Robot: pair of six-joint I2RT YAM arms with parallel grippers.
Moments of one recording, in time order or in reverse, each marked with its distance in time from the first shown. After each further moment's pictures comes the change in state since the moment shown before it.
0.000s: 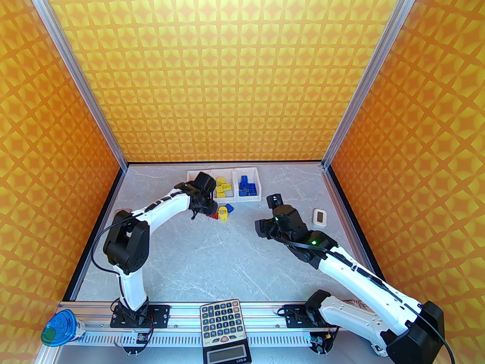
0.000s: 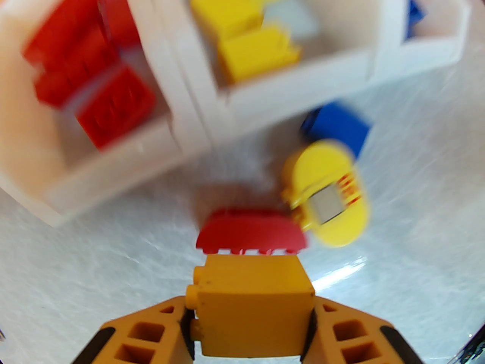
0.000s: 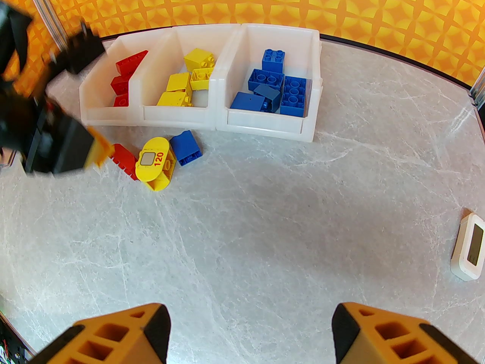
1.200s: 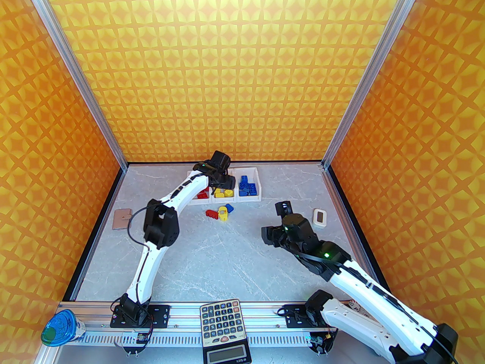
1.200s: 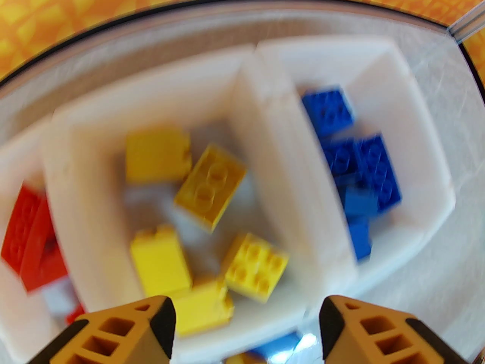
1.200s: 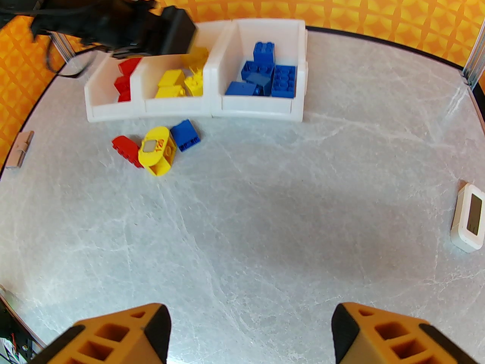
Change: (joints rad) left arm 0.003 0.412 0.610 -0.086 -0.001 -0.098; right arm 0.000 -0.108 -0.057 -0.074 -0.013 0.056
